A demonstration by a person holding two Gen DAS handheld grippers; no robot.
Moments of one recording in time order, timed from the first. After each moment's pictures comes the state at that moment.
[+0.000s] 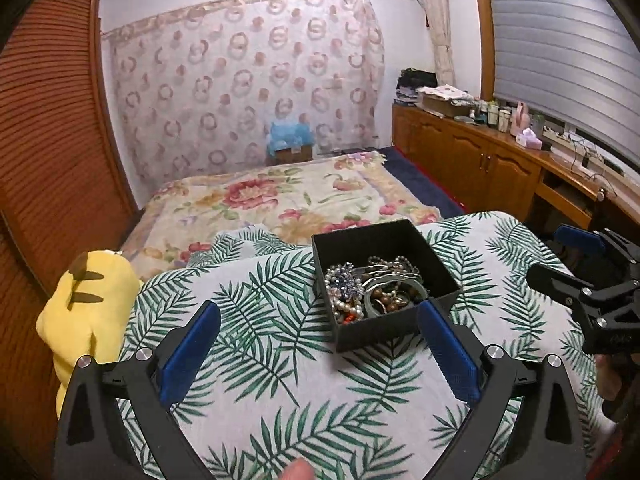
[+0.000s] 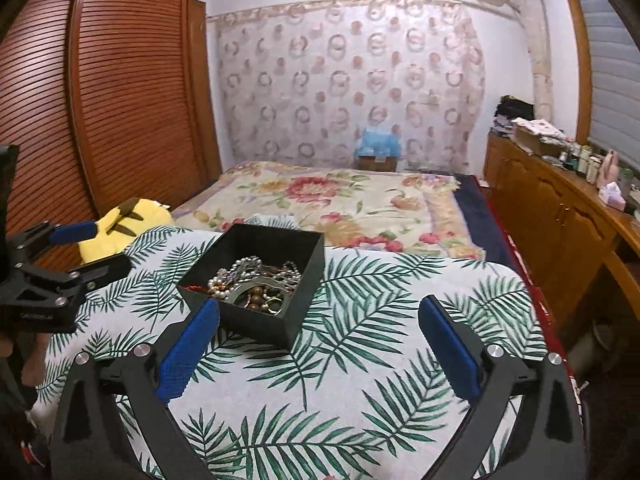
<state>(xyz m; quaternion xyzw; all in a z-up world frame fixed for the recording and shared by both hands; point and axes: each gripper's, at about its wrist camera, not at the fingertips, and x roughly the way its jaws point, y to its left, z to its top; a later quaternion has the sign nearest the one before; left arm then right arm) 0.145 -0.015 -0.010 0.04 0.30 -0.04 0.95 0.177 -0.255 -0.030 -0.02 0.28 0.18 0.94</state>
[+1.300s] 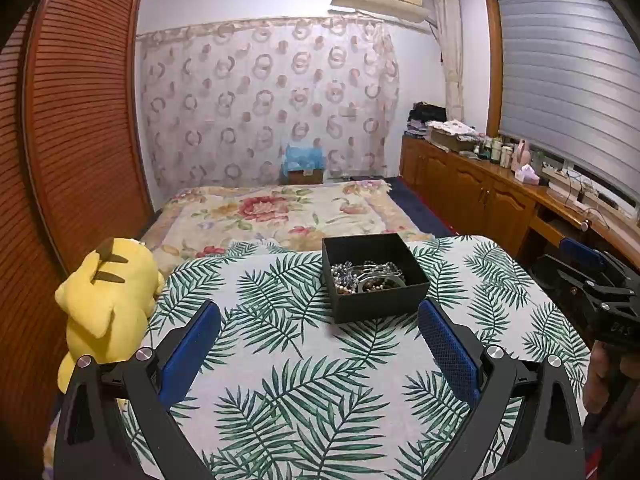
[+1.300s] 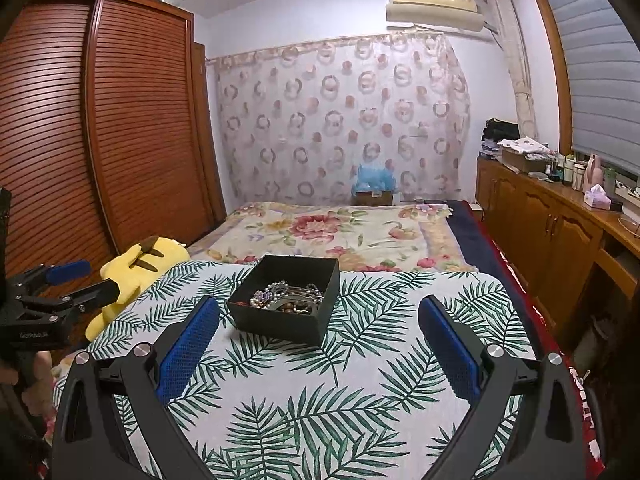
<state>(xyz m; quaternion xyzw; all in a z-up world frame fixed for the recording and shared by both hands) 0.057 -0.001 0.019 0.00 0.26 -0.02 0.97 0.097 -0.263 0.000 0.01 0.21 0.18 0.96</state>
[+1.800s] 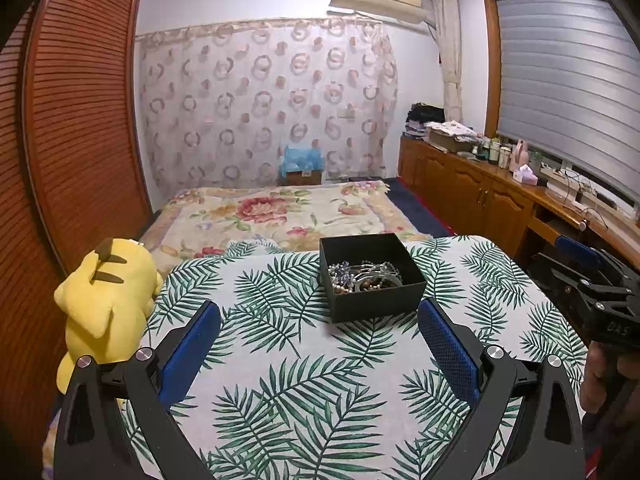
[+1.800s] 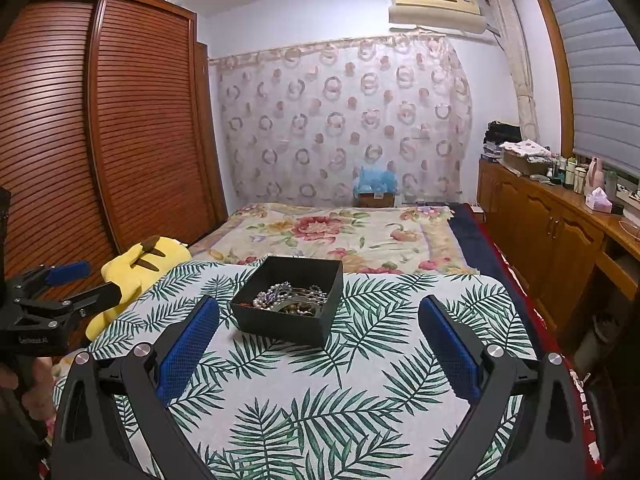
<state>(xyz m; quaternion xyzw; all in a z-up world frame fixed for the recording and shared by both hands) 0.054 -0.007 0.021 0.00 0.26 -0.02 0.97 0.096 -0.260 0.001 0.01 0.21 0.18 0.96</state>
